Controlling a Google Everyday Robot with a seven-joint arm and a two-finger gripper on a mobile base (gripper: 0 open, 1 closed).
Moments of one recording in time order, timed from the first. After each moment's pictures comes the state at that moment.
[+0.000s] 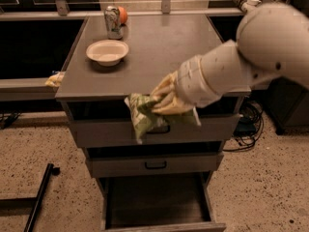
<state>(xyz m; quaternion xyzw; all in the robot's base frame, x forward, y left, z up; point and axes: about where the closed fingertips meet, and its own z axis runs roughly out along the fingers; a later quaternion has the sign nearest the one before) 0.498 -0.024 0.892 -0.72 0.58 0.11 0.38</state>
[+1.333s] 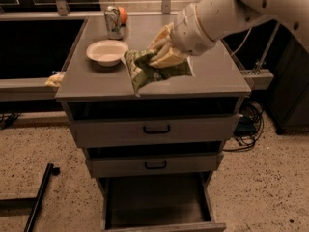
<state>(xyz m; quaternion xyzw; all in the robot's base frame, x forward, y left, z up) 0.587 -0.018 0.964 -0.73 0.54 0.08 0.41</state>
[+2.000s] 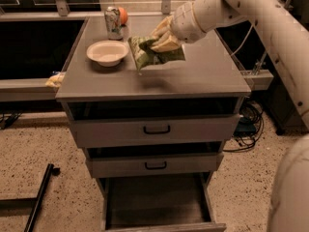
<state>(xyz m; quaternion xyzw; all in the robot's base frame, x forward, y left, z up) 0.707 -0.031 0.943 -0.71 0.53 0.10 0.45</state>
